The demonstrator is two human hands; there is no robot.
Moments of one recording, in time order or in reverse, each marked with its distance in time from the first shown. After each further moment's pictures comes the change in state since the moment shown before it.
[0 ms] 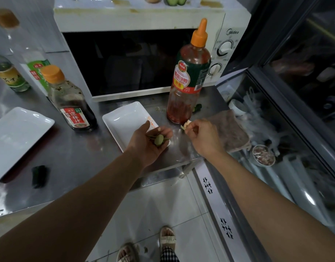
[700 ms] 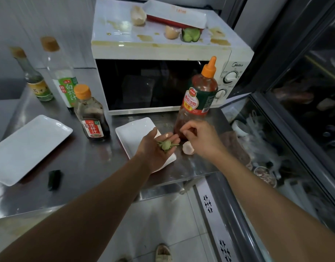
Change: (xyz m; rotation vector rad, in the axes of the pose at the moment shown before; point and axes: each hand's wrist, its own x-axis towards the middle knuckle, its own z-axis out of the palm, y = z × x) left_hand -0.012 0.018 0.018 -0.025 -0.001 0.057; right_hand 0.011 -0.066 -0.034 -0.007 -0.112 -0.188
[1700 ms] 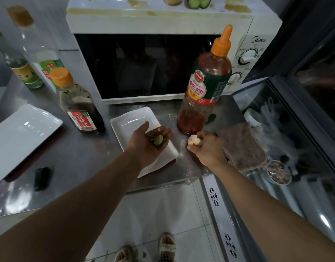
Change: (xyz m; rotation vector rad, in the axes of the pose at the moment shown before) left_hand 0.034 0.008 -0.024 -0.038 0.045 0.009; right_hand 0.017 0.102 0.071 -0.081 0.013 0.283
